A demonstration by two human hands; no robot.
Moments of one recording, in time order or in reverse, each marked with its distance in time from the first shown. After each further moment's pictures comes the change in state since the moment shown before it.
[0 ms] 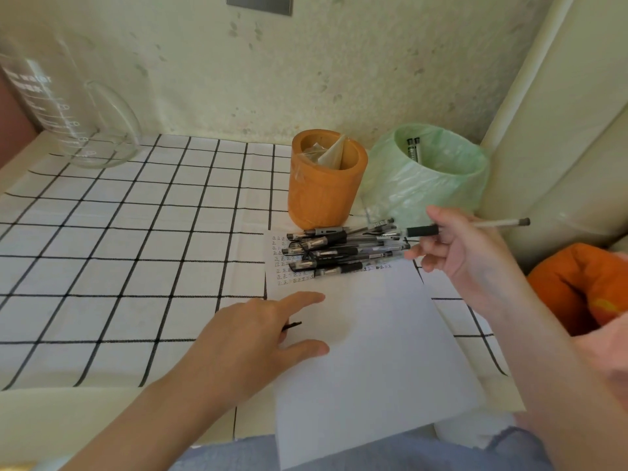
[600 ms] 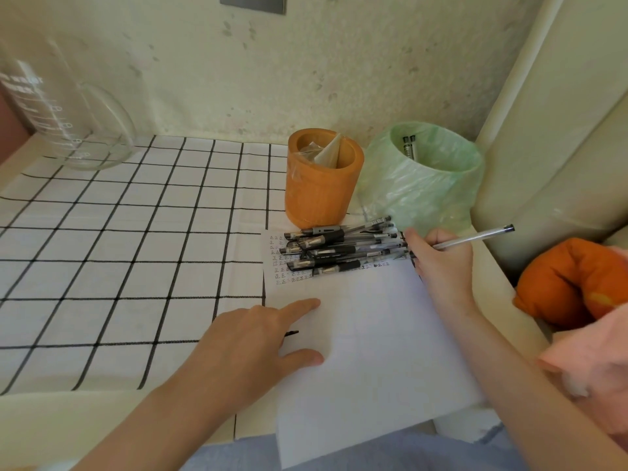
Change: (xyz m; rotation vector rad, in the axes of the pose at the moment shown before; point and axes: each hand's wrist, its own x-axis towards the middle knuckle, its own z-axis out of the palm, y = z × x) left_hand -0.001 -0.004 0.011 0.105 0.008 0.032; right_hand 0.021 0.058 0.001 -0.311 0.381 -0.184
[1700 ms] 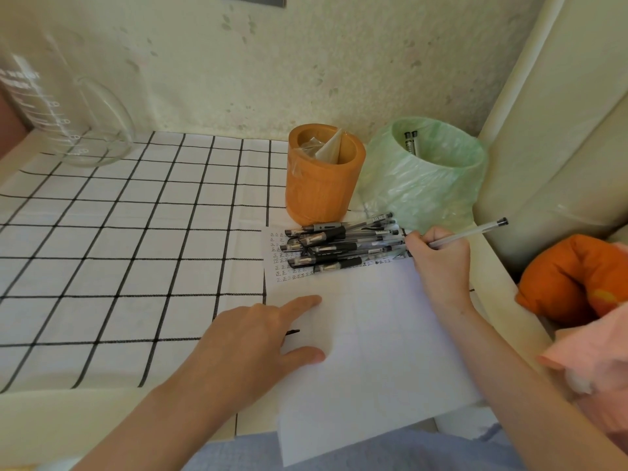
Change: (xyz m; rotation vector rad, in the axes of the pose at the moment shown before) left_hand 0.001 0.000 -0.001 0.008 -0.003 -0.003; right_hand 0.002 0.012 0.003 -0.105 0.017 -0.095
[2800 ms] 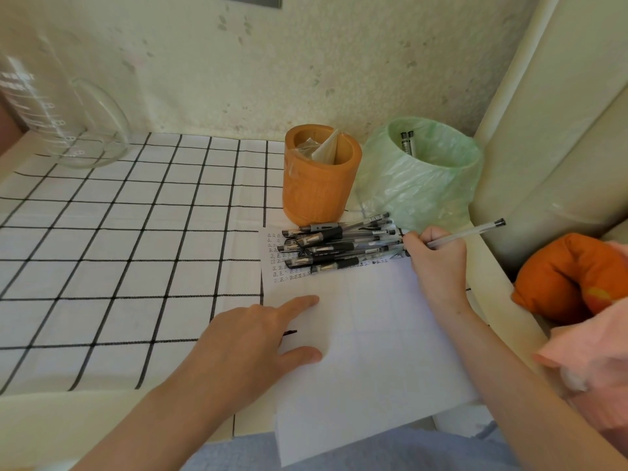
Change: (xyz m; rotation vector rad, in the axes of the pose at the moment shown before) left_hand -0.001 0.001 0.001 -0.015 0.012 0.004; right_hand 0.000 0.000 -0.001 0.015 -0.011 -0.009
